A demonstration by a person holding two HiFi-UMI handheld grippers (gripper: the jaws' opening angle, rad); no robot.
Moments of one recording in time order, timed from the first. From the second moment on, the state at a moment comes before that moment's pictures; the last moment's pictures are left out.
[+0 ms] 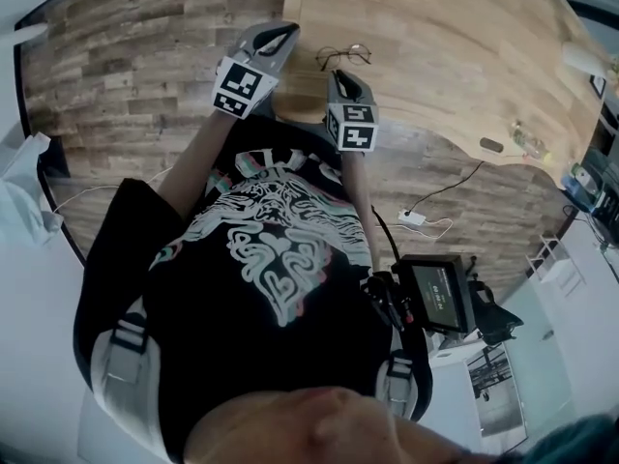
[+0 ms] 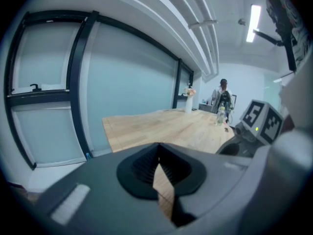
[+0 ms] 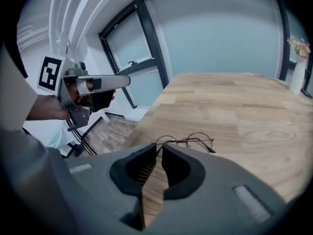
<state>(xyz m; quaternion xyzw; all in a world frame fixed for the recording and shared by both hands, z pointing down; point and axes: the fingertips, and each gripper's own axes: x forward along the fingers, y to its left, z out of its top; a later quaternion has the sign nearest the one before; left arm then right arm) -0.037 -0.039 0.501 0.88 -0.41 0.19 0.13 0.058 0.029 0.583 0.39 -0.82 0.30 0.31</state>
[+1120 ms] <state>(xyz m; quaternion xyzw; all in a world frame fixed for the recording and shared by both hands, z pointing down) -0.032 -0.083 0.587 0.90 -0.31 0.22 0.18 0.029 -0.007 0.633 0.44 -0.73 0.40 0.34</state>
